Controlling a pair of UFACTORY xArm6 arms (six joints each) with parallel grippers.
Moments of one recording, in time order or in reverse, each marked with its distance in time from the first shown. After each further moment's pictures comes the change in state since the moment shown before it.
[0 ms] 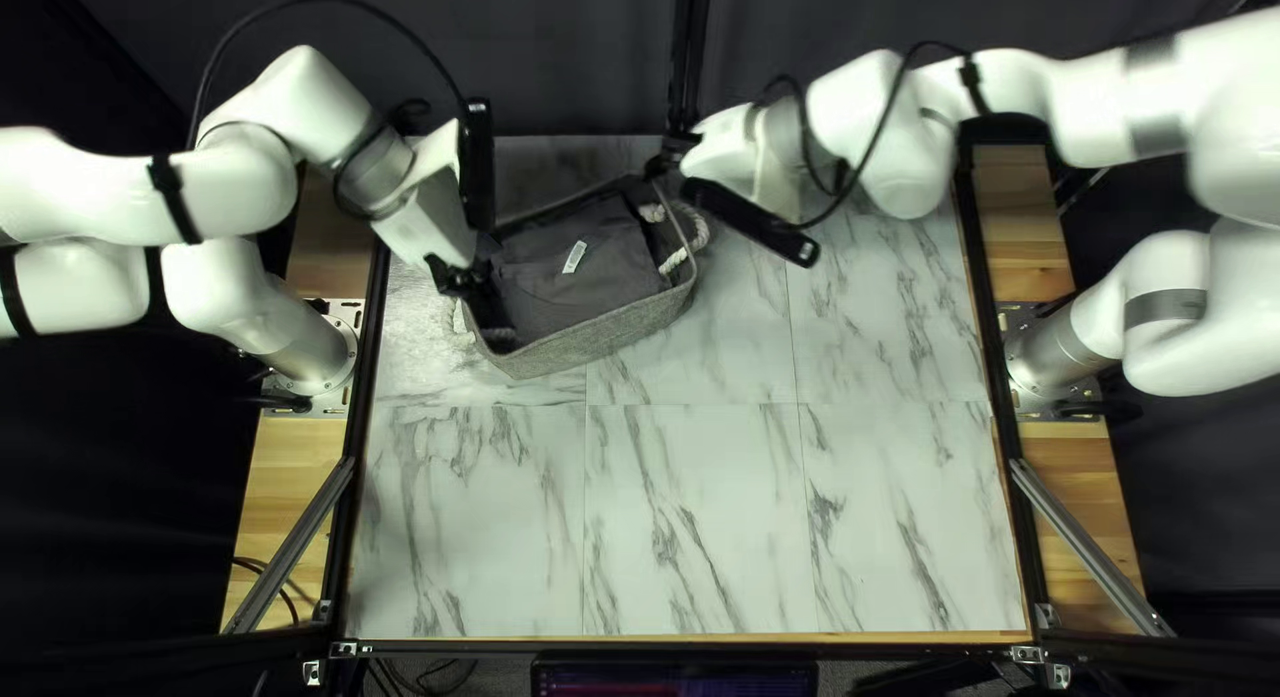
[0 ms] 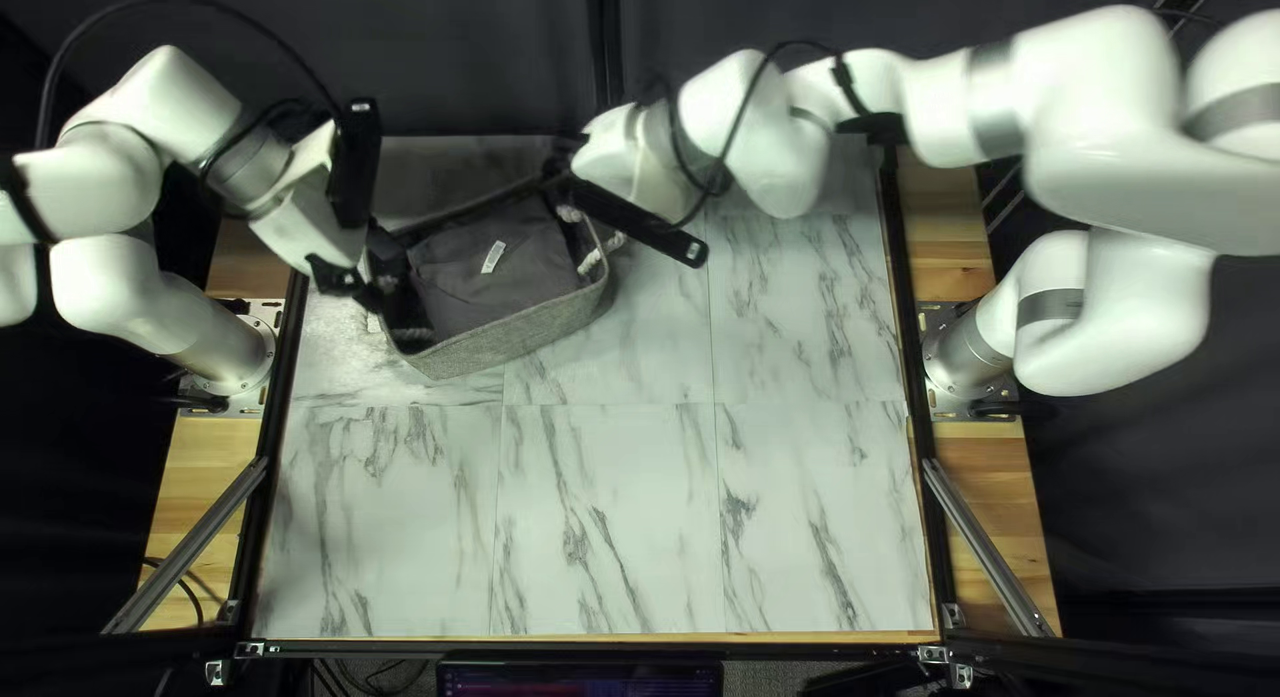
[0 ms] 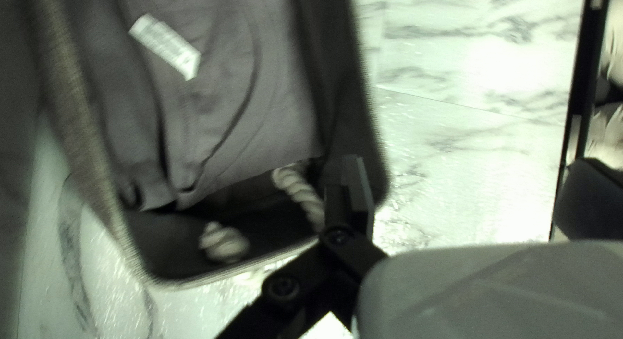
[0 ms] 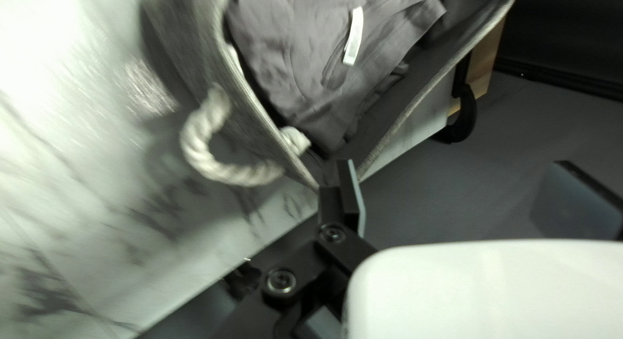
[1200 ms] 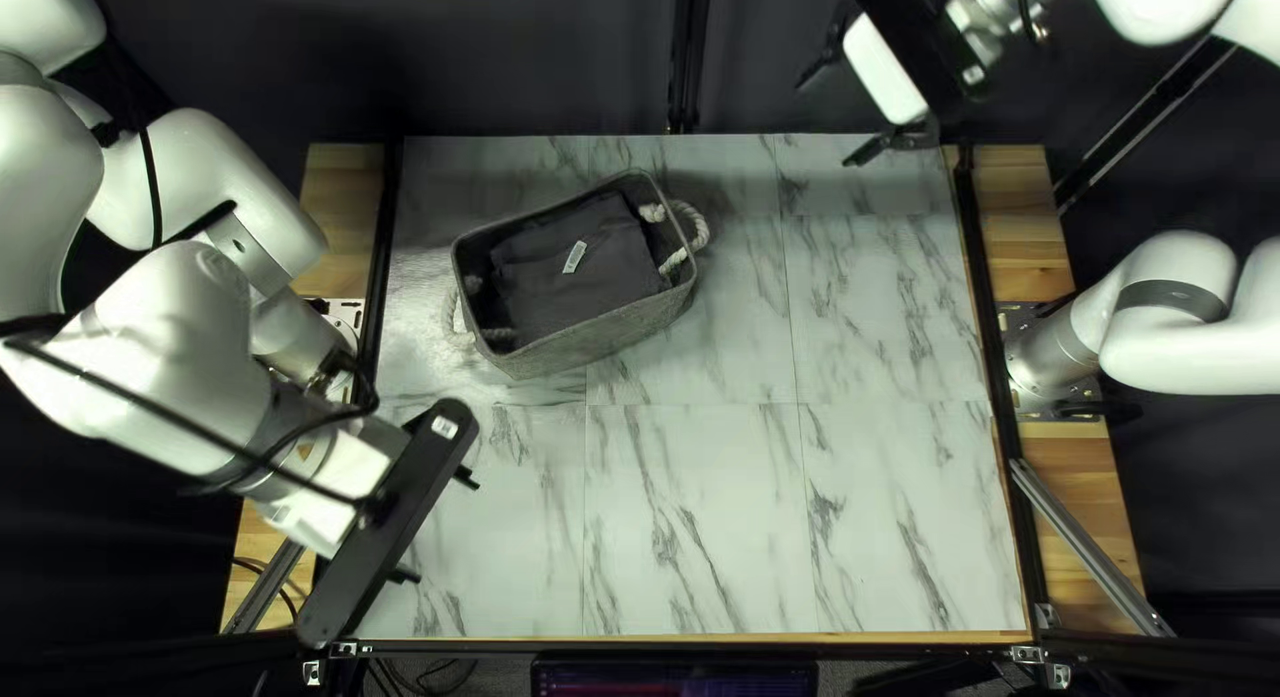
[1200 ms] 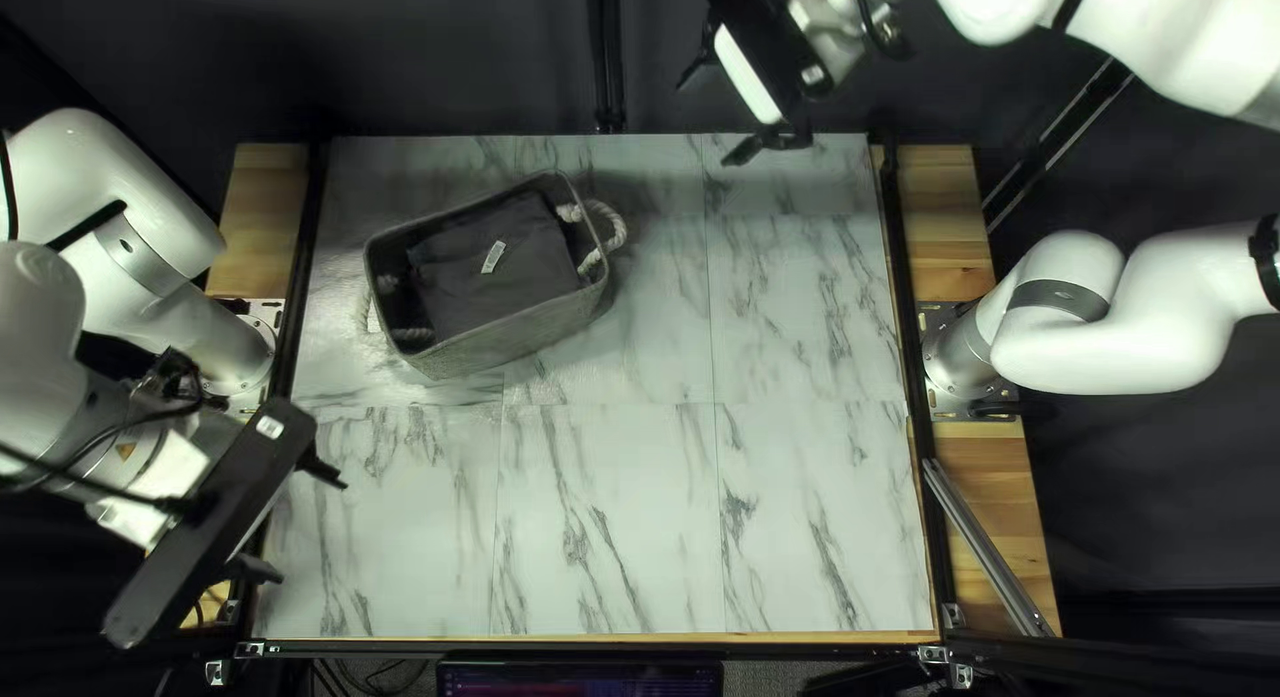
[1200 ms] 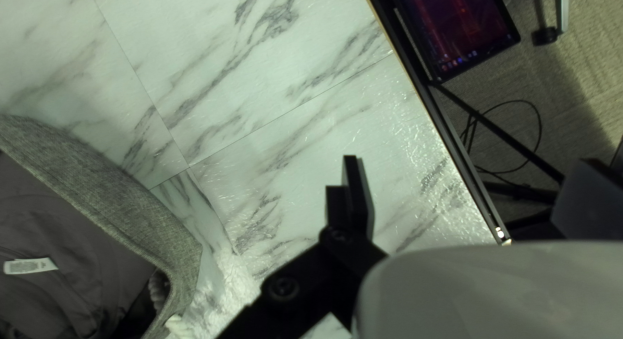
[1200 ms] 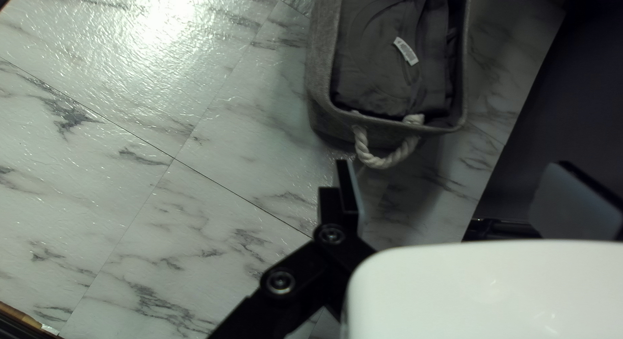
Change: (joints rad) left arm -1.062 0.433 -0.466 0.641 0.000 -0.651; right arm -0.313 -0.332 -0.176 0.400 0.795 0.349
